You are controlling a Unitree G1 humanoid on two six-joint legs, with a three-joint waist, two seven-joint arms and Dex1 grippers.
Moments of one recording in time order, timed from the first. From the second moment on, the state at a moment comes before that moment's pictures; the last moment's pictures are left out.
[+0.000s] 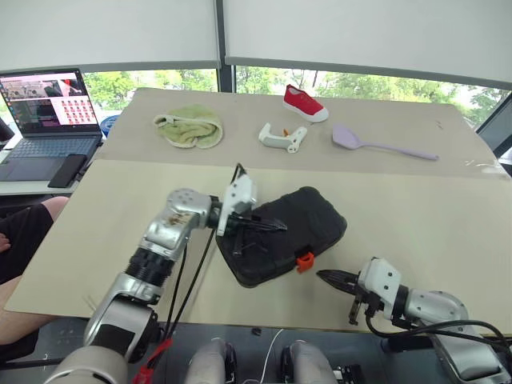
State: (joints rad) left arm -0.74 0.36 -0.33 0.29 -0.21 0.26 -1.25; right arm 0.19 -0.67 0.03 -0.38 0.22 0.00 0.82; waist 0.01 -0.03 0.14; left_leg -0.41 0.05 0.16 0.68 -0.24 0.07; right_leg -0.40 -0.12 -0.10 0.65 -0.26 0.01
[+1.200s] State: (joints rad) left arm -0.68 0.38 -0.34 0.24 -0.16 0.29 -1.21; right arm 0.08 -0.66 0.14 -0.33 0.05 -0.04 0.83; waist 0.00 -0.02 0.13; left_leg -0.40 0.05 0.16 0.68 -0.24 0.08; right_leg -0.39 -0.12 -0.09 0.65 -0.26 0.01
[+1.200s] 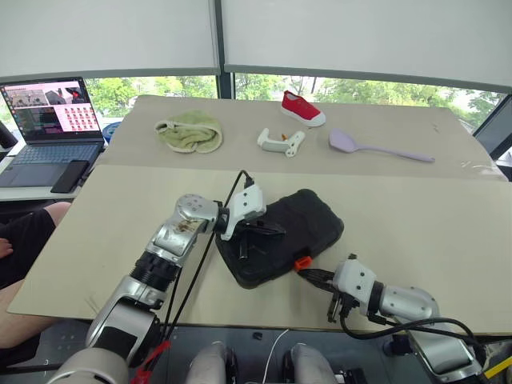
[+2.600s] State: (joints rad) left arm -0.65 0.38 -0.36 0.22 -0.15 0.29 -1.23; right arm 0.05 -0.61 0.14 -0.28 0.12 0.02 0.83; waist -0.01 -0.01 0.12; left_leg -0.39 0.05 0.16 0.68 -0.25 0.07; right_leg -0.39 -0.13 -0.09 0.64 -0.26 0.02
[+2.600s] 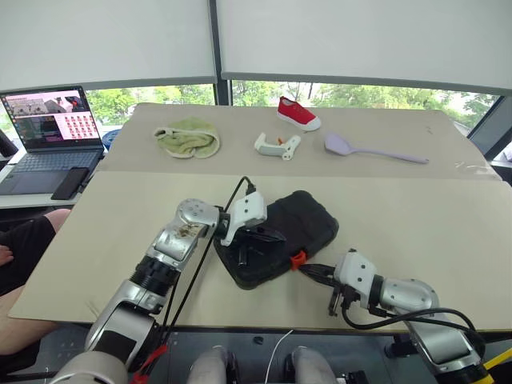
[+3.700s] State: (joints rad) left arm -0.16 0.72 0.16 0.02 -0.37 0.15 -1.20; right arm 0.19 -0.74 -0.26 -0.10 0.35 -0.23 1.08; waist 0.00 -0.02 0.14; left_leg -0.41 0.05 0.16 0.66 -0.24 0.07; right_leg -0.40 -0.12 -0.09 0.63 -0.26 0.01
